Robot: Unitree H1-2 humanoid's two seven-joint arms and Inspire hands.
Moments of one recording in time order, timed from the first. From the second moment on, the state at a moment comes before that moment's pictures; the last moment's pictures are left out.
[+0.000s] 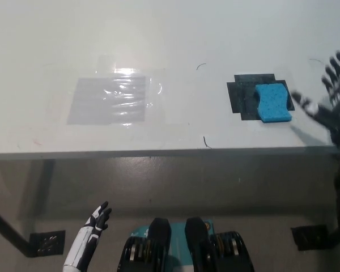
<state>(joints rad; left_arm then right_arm) 0.00 0.14 -0.05 0.29 0.11 -0.22 -0.04 -0.40 -0.19 -0.14 0.26 0.25 -0.12 -0.03</state>
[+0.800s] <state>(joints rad) 0.00 0.14 -0.07 0.29 0.11 -0.21 -0.06 0.07 -0.14 0.04 0.27 0.21 -0.30 0.10</state>
